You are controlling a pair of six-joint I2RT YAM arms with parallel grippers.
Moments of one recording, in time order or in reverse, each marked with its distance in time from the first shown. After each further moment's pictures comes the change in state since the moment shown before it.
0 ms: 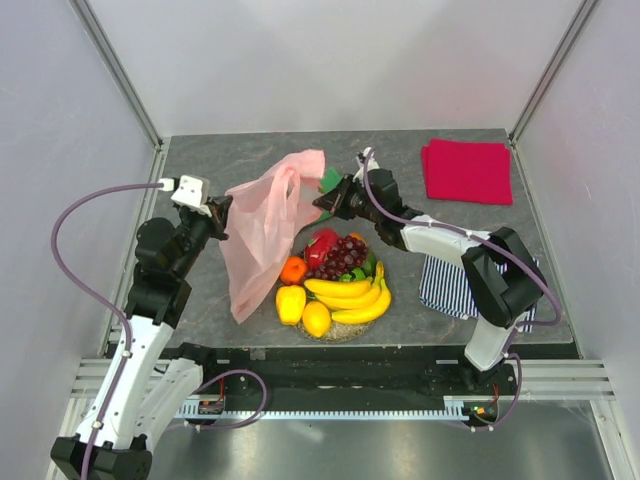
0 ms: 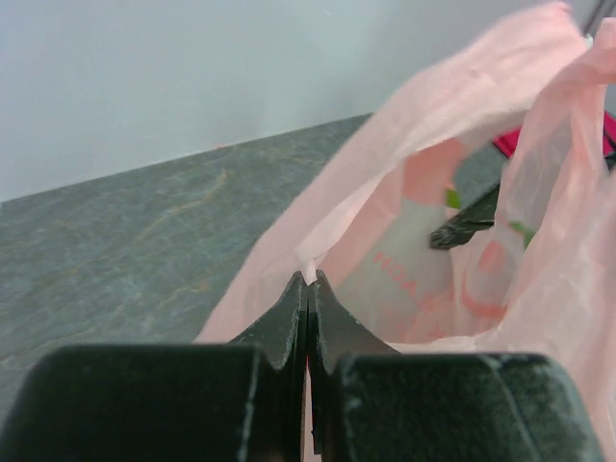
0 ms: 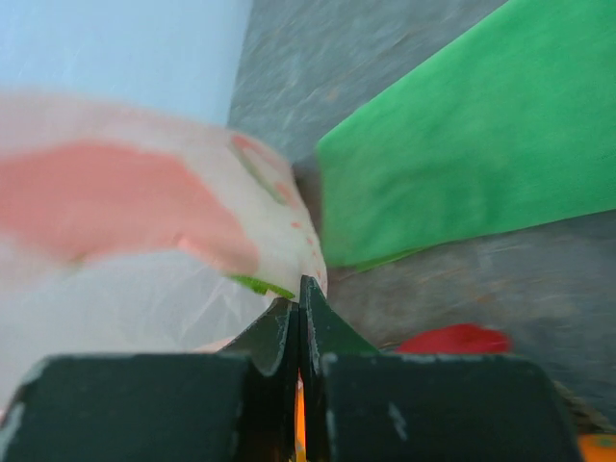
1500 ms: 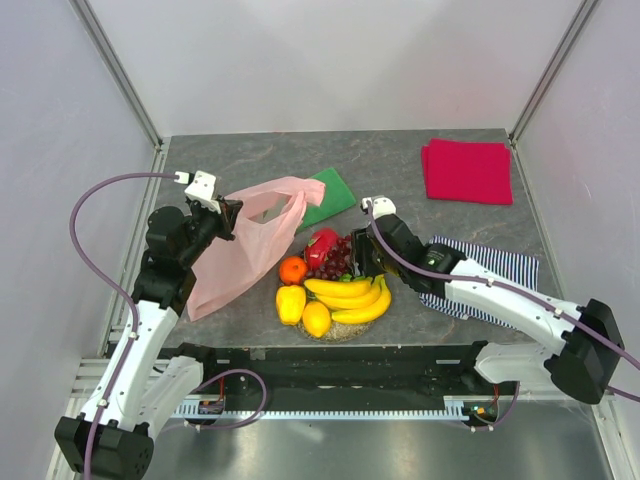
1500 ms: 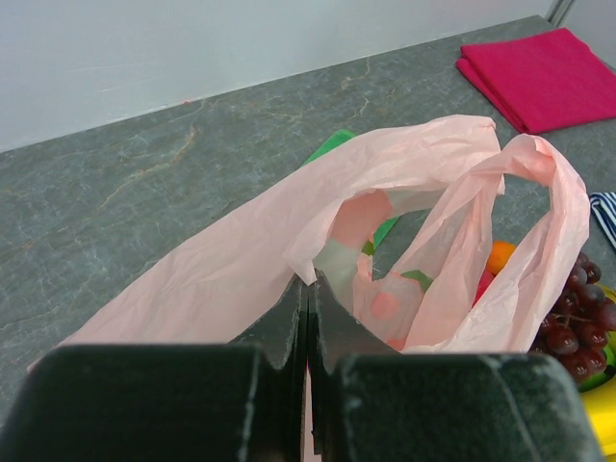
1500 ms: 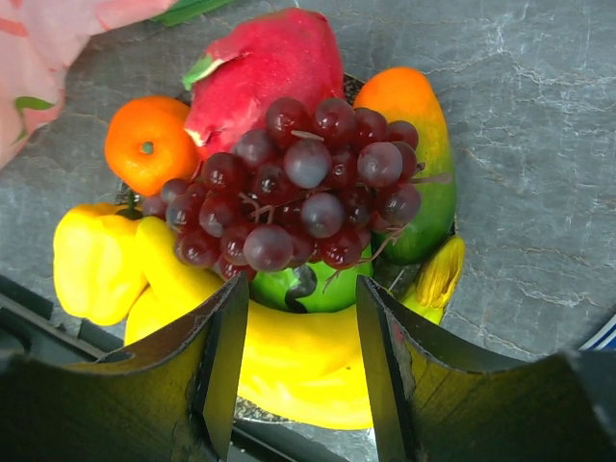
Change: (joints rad) left arm 0.028 0.088 0.001 -0.030 0.090 0.003; right arm 0.261 -0.543 -0.156 -0.795 0.446 -0.381
